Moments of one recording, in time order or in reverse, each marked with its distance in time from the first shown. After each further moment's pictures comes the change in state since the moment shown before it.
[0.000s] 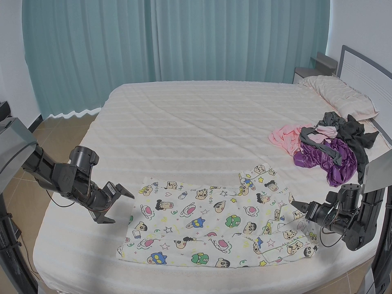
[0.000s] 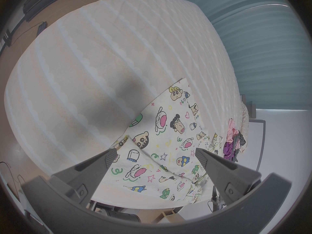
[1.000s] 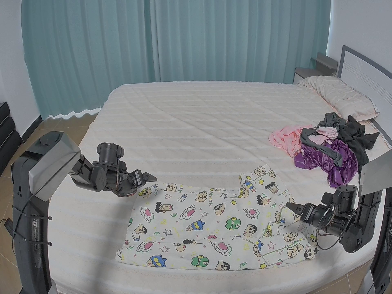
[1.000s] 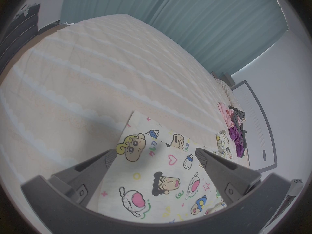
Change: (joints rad) left arm -0.036 0.383 -0.388 -0.271 0.016 0.411; right arm 0.056 -0.002 0.001 0.000 -0.021 0.027
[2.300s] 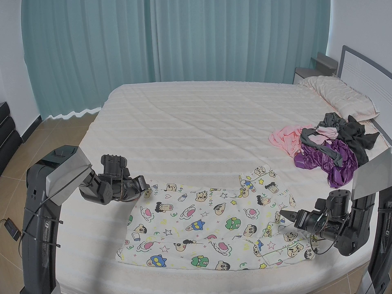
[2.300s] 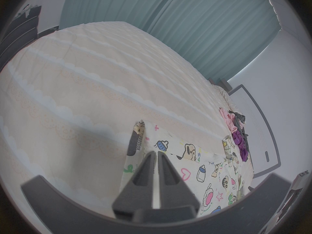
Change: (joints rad) left arm -0.003 0.142 0.001 -0.260 0.014 -0.007; right arm 0.047 0.055 -0.003 0.000 -0.012 -0.004
